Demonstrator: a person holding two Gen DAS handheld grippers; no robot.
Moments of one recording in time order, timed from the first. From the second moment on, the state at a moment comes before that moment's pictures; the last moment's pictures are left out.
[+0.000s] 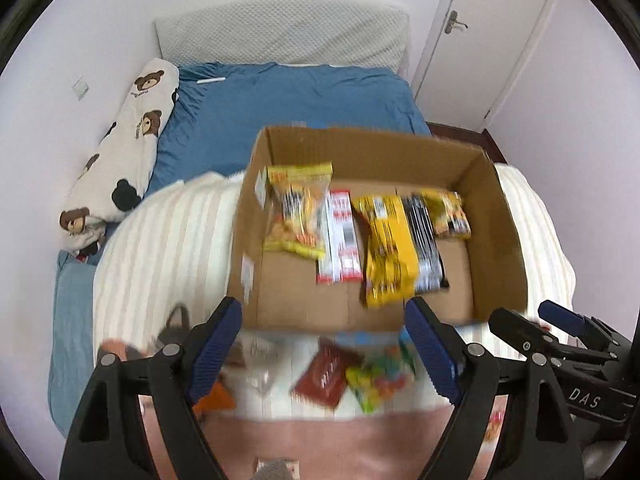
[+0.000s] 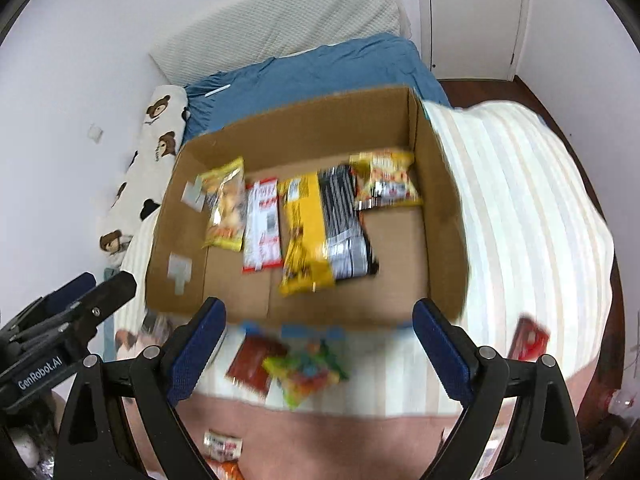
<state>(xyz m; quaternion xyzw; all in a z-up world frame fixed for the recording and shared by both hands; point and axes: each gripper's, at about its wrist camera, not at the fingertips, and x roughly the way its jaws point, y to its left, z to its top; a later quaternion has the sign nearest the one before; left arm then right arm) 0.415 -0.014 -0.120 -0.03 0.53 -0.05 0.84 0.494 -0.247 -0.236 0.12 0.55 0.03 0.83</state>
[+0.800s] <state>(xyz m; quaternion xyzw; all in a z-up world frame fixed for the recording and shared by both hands) 0.344 -0.141 -0.256 0.19 0.58 -0.10 0.78 0.328 -0.390 -0.411 0.22 0.64 -0.15 0.72</state>
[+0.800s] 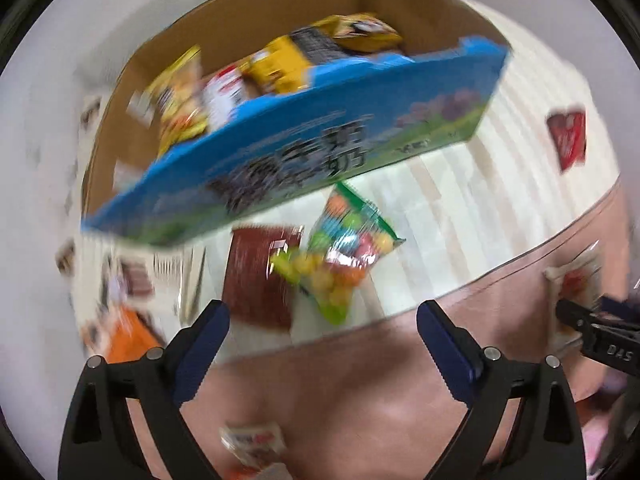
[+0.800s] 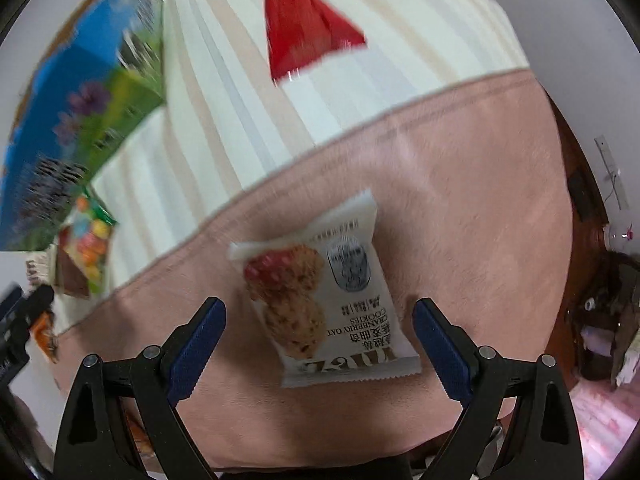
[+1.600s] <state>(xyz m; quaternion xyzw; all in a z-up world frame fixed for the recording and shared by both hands) 0.378 -0.120 -0.319 0.10 0.70 -0.08 0.71 0.372 -0.339 -0.442 0.21 0.66 -0.08 0.72</state>
